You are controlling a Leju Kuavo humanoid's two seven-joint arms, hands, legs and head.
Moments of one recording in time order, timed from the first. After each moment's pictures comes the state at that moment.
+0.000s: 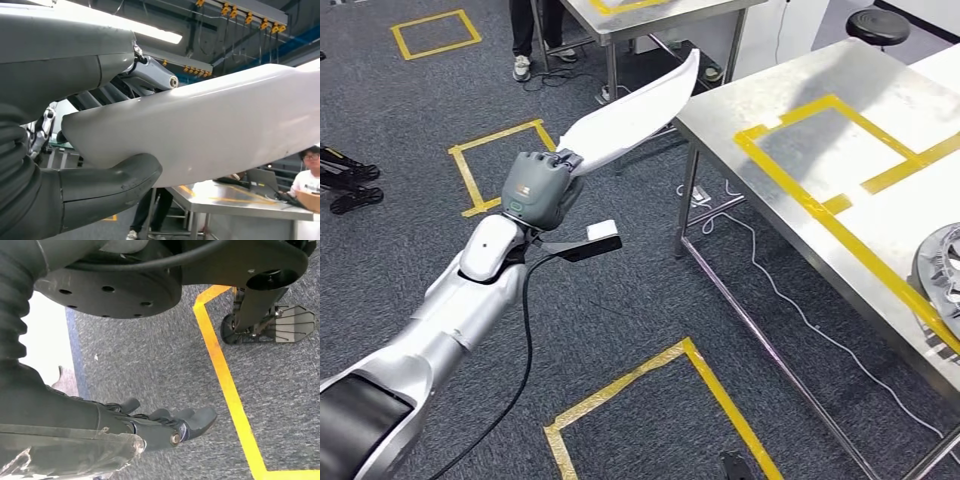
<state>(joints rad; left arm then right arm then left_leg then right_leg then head) -0.81 -0.05 -0.62 -0.77 -1.20 0.57 -0.19 -0.14 0.21 -1.00 -0.19 1.17 -0.17 0.02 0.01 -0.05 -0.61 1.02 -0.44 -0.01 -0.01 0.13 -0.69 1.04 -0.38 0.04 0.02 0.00</state>
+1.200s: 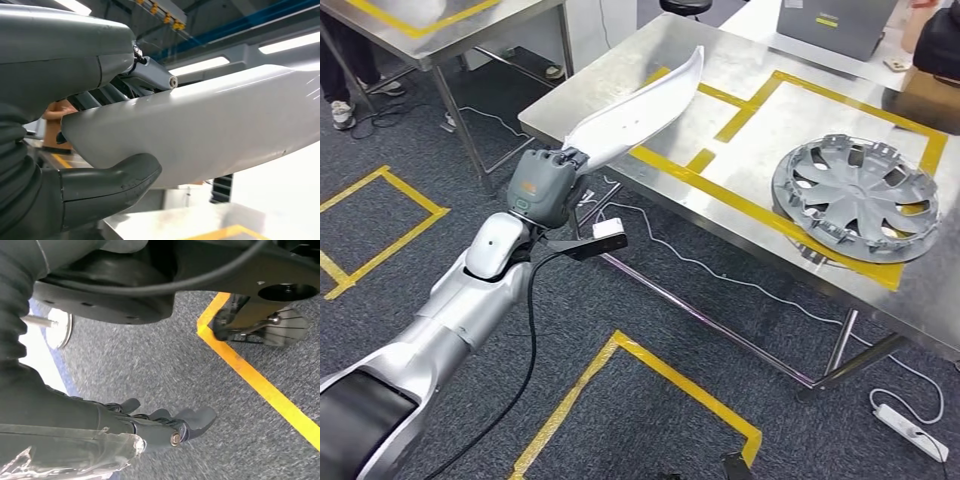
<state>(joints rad) -0.81 -0.05 -0.62 -0.76 -1.20 0.56 -0.19 -0.14 0.21 -1.00 -0.19 1.17 -0.17 0.02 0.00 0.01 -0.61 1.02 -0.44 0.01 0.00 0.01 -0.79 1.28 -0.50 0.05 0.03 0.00</state>
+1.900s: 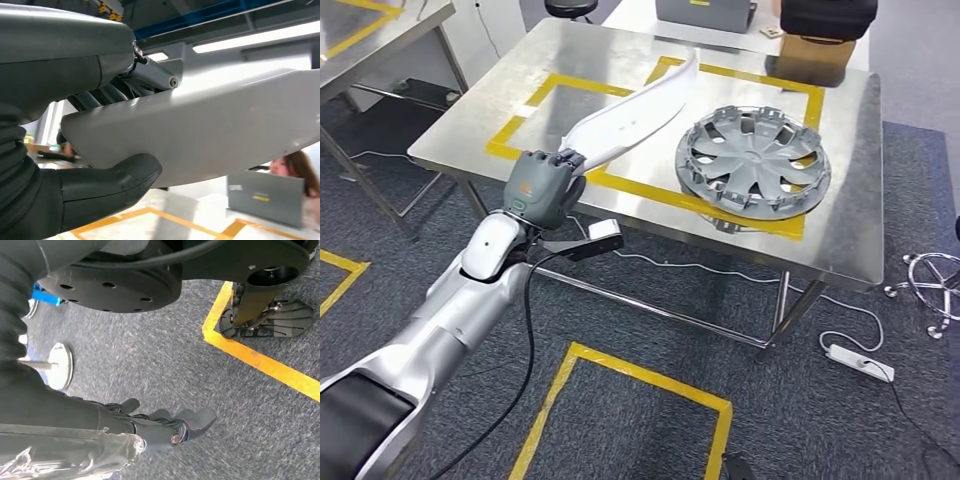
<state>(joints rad) -0.82 -0.04 -0.62 -0.77 -1.19 0.56 -0.19 -0.14 0.21 -1.00 -0.19 1.17 -0.17 0.02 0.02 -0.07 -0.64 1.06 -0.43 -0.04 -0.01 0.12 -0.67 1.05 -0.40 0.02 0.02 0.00</state>
